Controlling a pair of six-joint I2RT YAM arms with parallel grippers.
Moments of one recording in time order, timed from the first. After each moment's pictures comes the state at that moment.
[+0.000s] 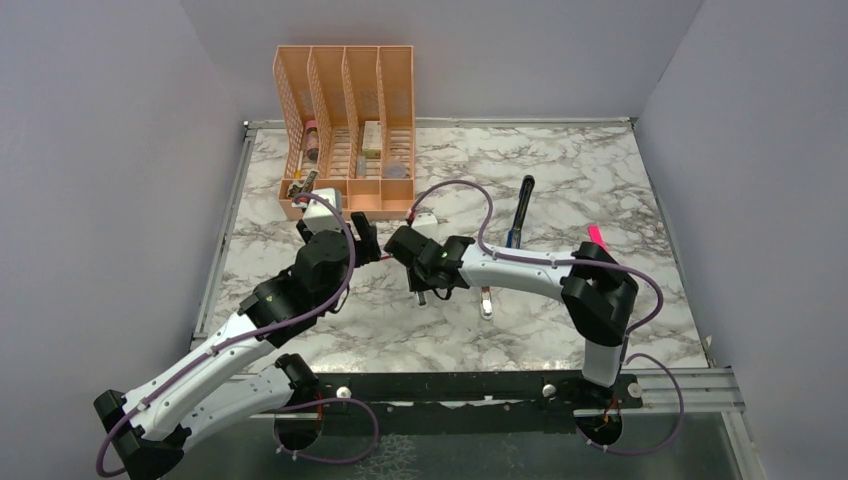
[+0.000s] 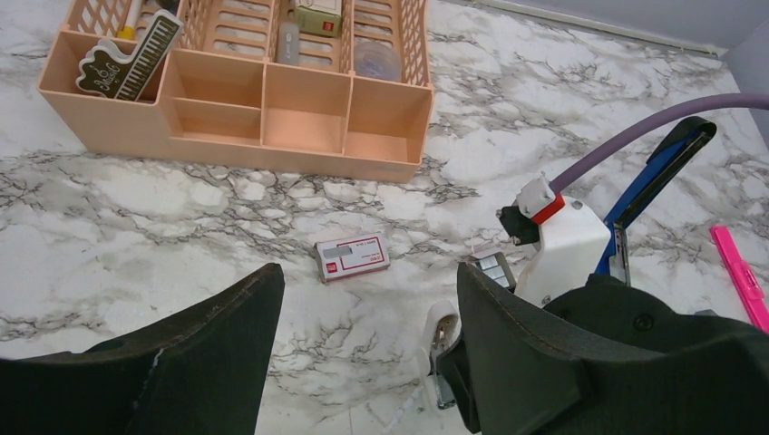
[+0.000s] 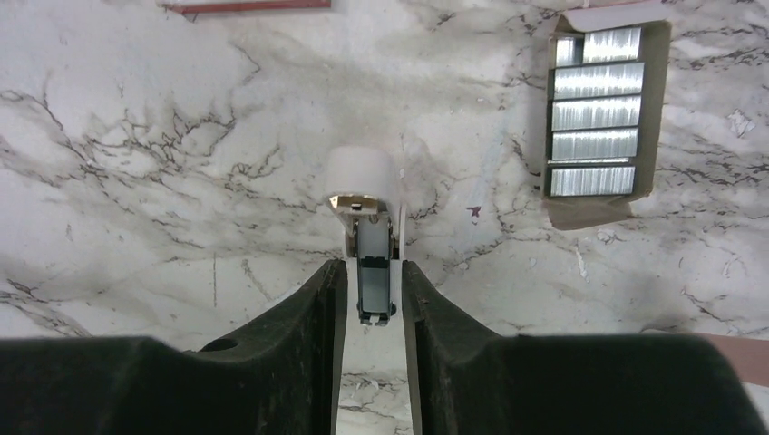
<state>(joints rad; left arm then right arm) -0.84 0.76 0.81 -0.40 -0.69 -0.50 1.07 1.87 1.34 -0.55 0.37 0.75</state>
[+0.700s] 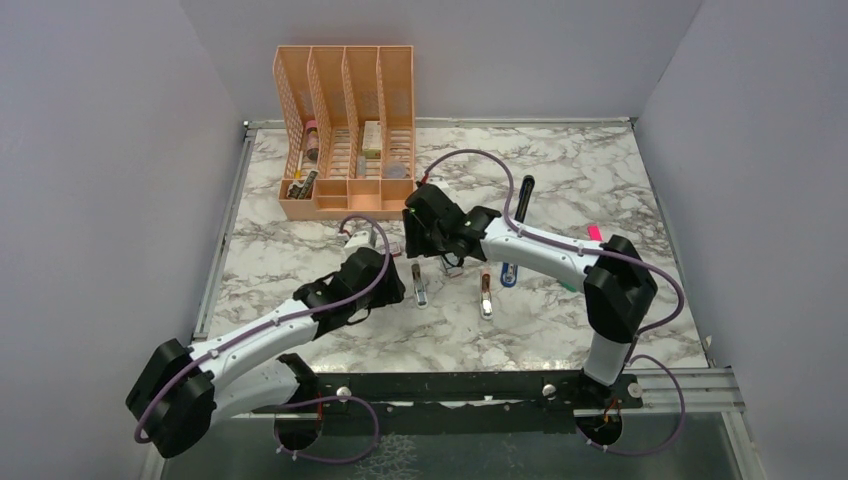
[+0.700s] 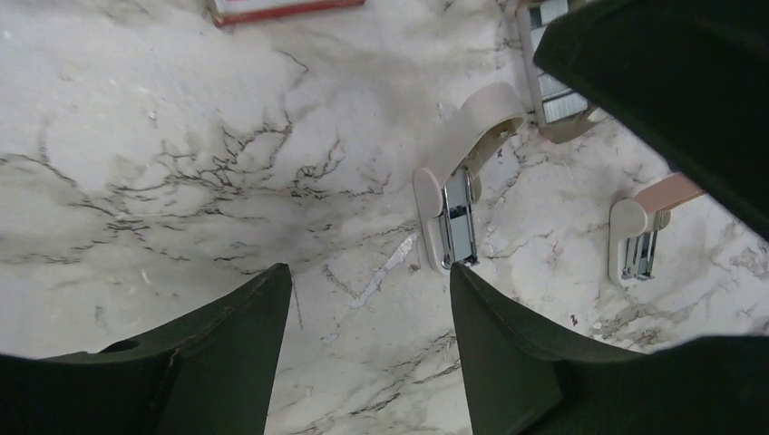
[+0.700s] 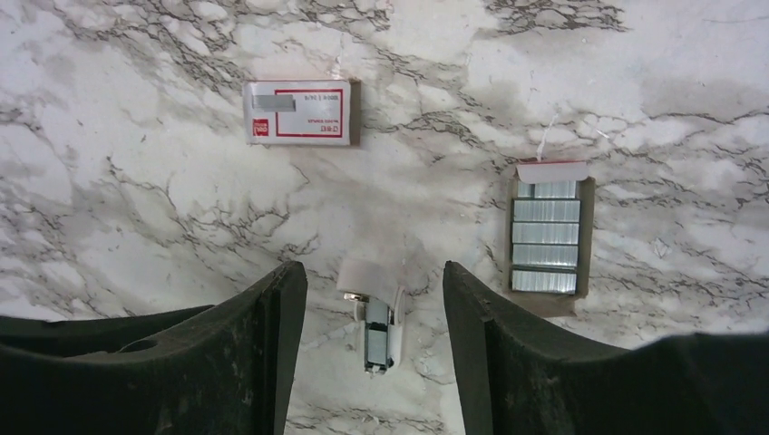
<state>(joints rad) -0.79 0.99 0.53 -0.30 -0.28 -0.80 0.93 1.79 1.39 -0.47 0.26 0.62</state>
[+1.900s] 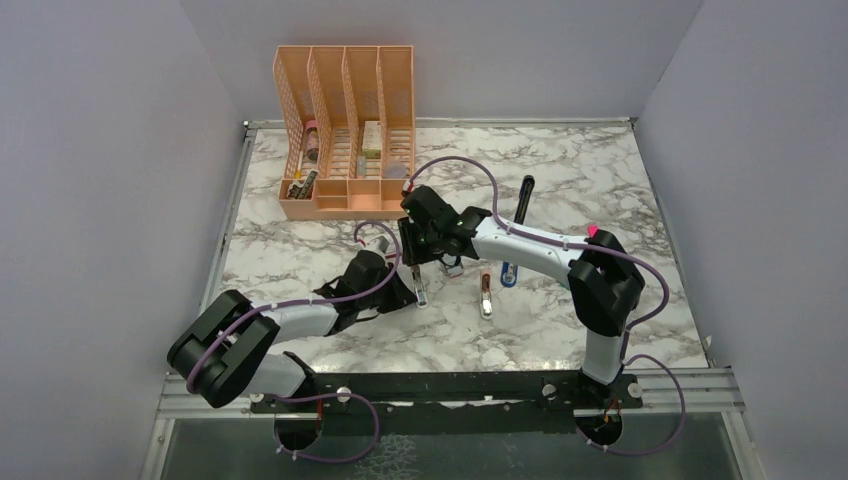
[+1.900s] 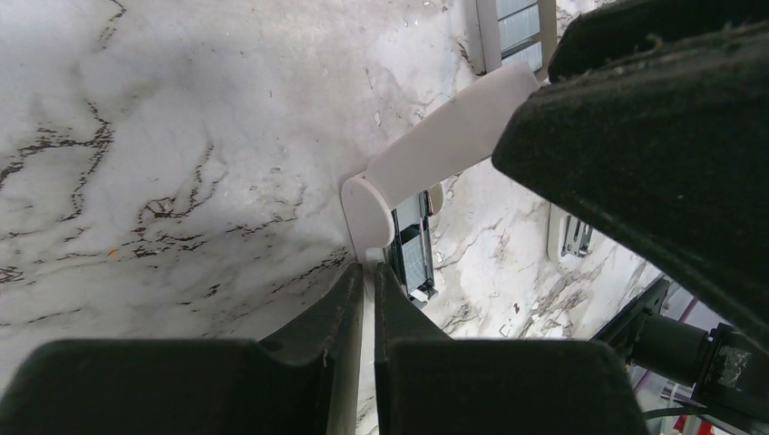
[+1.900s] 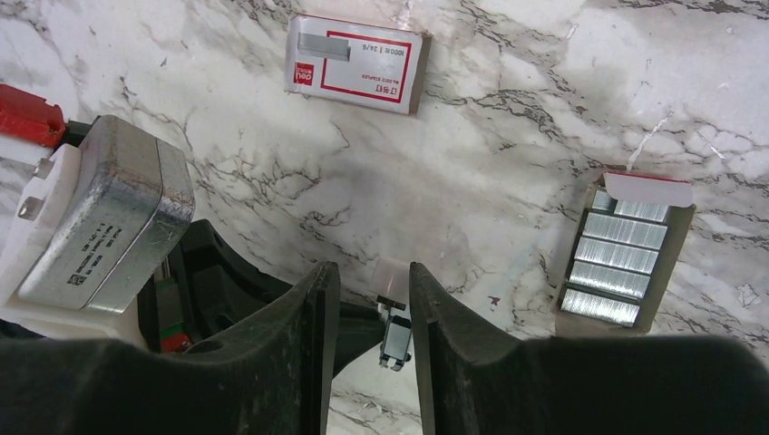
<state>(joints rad) -0.66 1.34 0.35 0.30 0.14 -0.89 0.91 1.87 1.42 -0.44 0.06 0.52</state>
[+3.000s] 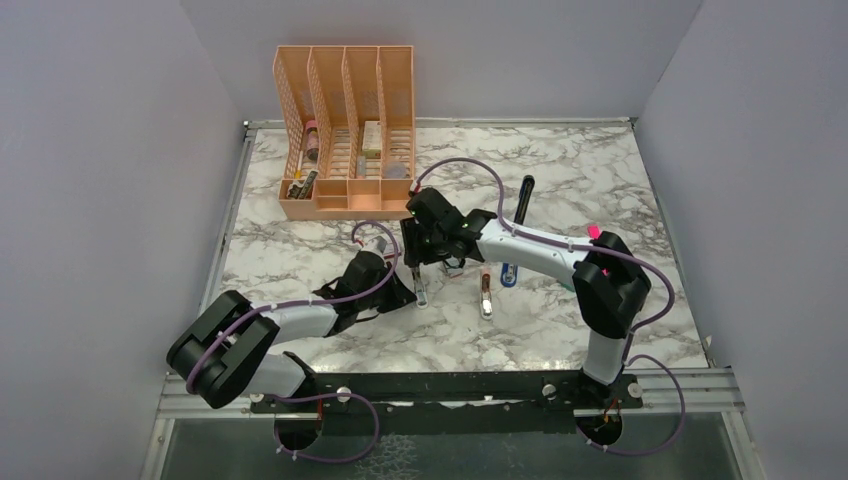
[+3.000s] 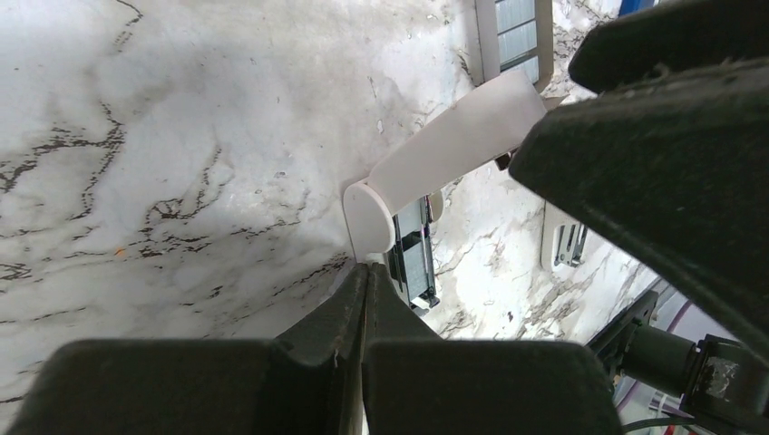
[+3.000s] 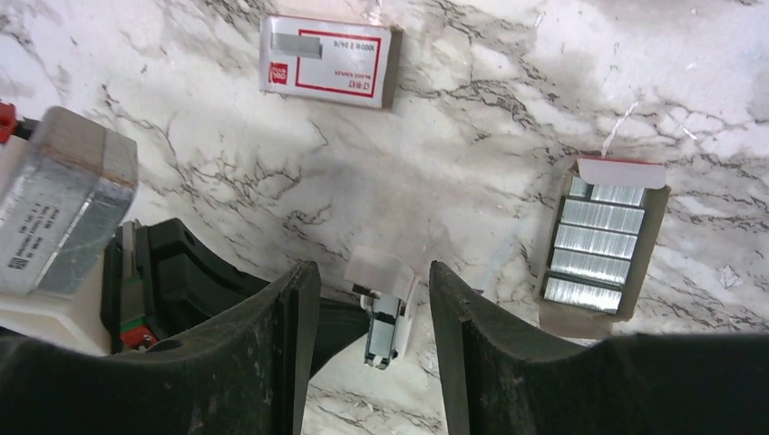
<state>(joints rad) -0.66 1.34 0.33 0.33 0.12 -0.92 0.91 1.84 1.36 -0.42 0.07 0.53</state>
